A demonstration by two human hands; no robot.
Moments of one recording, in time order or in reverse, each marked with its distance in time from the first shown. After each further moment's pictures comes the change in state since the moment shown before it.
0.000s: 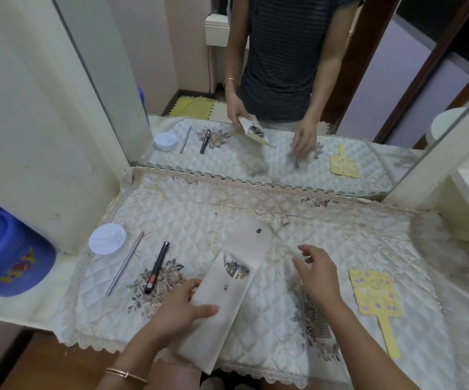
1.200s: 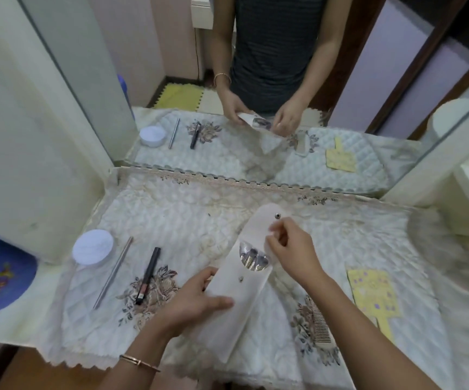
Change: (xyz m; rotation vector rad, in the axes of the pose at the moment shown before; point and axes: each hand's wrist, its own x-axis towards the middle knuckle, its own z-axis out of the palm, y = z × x) left_hand 0.025 0.035 0.009 -0.036 -0.162 0.059; right_hand 0.027 -0.057 0.009 -0.004 -0.109 -0.194
